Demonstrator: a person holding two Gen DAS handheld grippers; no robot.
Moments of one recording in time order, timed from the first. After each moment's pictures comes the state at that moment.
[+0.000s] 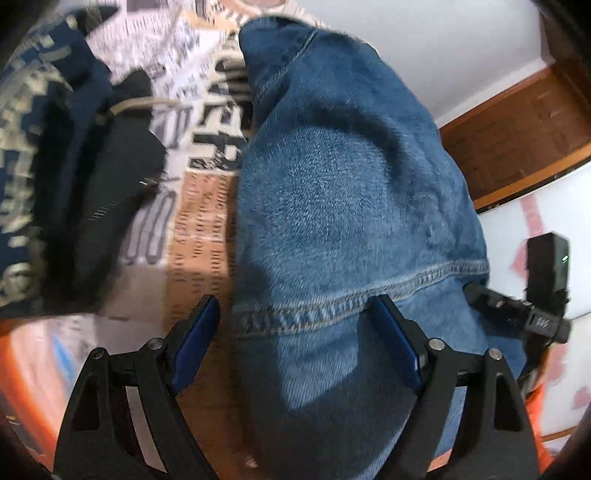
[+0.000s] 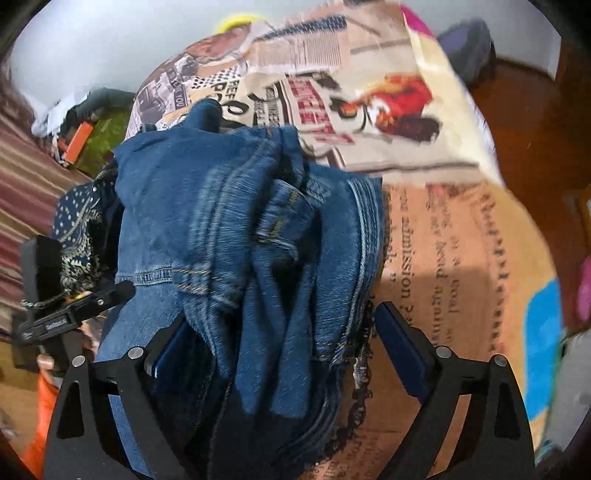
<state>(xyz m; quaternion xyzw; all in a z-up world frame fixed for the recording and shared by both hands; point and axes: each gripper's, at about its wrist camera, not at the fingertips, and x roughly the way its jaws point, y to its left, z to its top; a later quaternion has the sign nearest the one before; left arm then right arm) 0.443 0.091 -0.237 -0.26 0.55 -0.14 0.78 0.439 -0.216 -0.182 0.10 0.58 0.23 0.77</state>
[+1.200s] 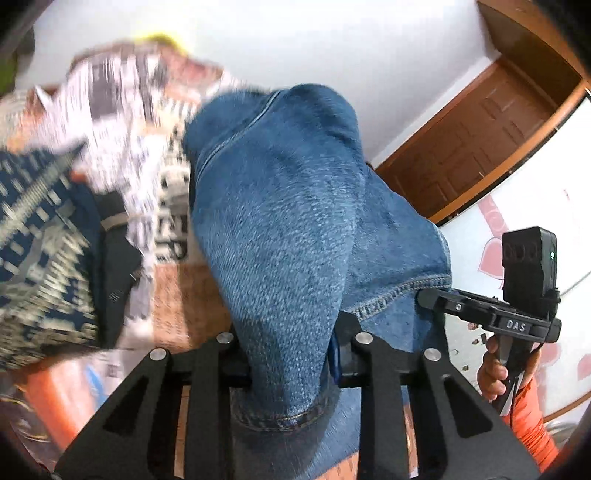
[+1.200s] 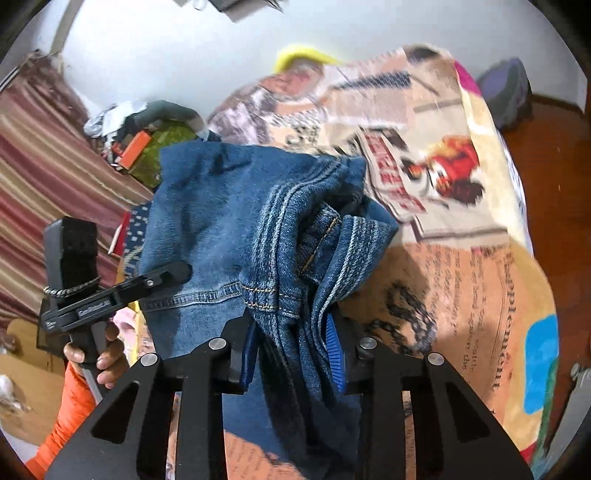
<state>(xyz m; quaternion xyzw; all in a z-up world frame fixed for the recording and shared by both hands) 0.408 0.078 -0.094 -0.21 0.45 -0.18 0.85 0.406 -0.181 -0.076 0.10 0.51 0.32 0.79</state>
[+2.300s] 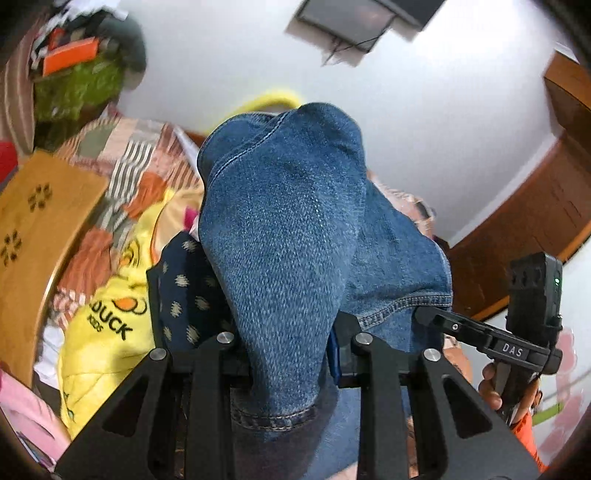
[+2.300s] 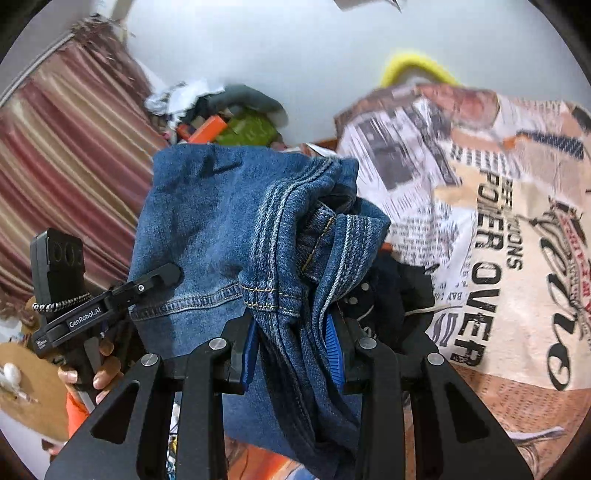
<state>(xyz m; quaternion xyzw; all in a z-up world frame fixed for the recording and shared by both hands) 0.406 0.361 -0.073 -0.25 0.40 0.00 0.88 0.460 0.083 -0.082 0.09 0.47 0.42 0.77</state>
